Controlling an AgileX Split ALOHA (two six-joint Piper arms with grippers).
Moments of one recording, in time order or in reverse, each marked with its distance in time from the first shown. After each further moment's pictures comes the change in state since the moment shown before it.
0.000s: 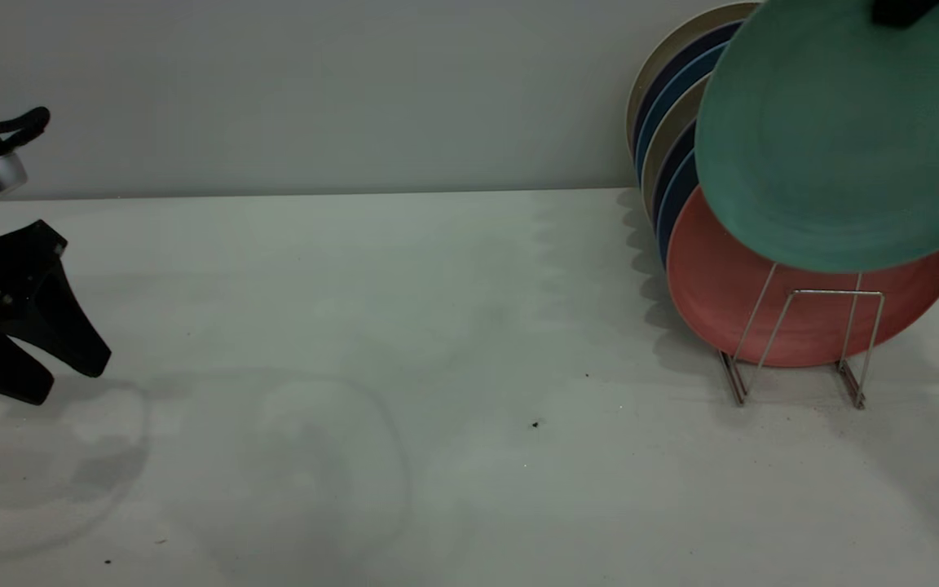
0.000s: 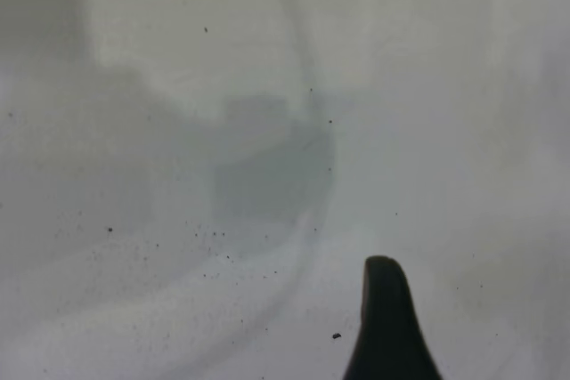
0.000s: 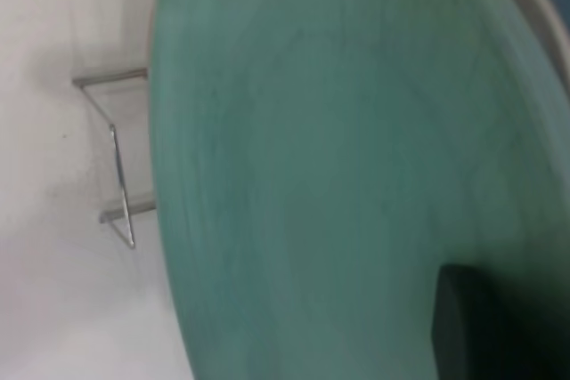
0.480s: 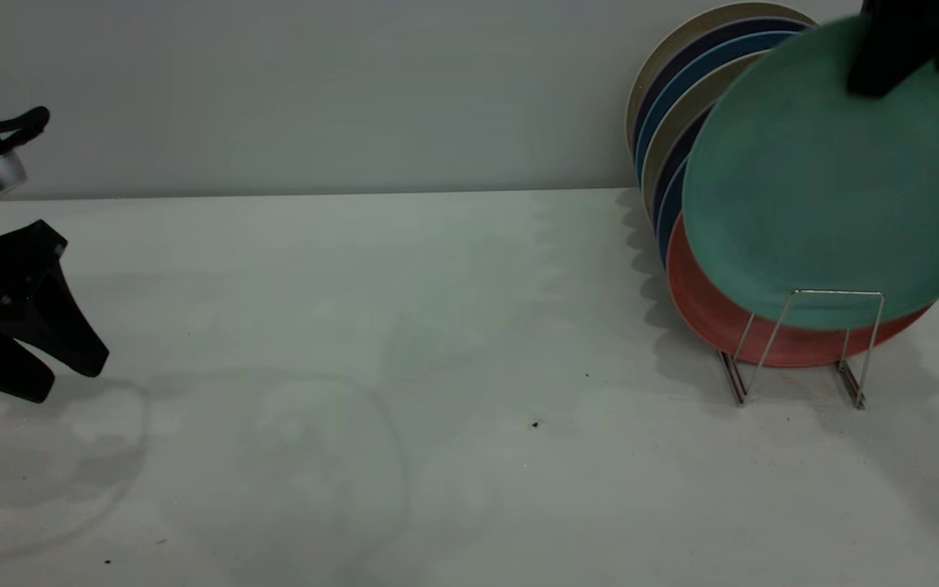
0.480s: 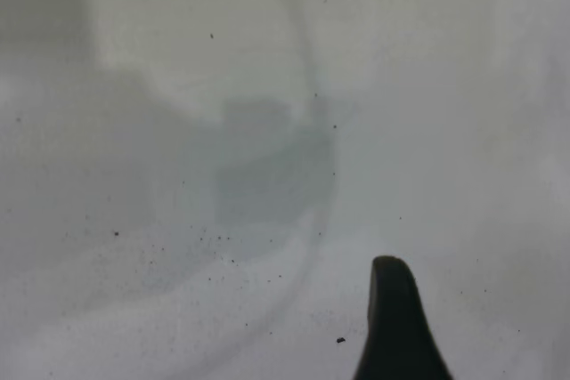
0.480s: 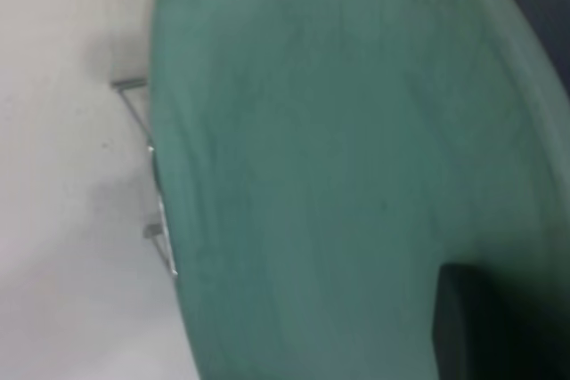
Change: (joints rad) left arm 0.000 0.000 0.000 0.001 -0.009 0.000; right arm 0.000 0.096 0.000 0.005 -0.009 0.037
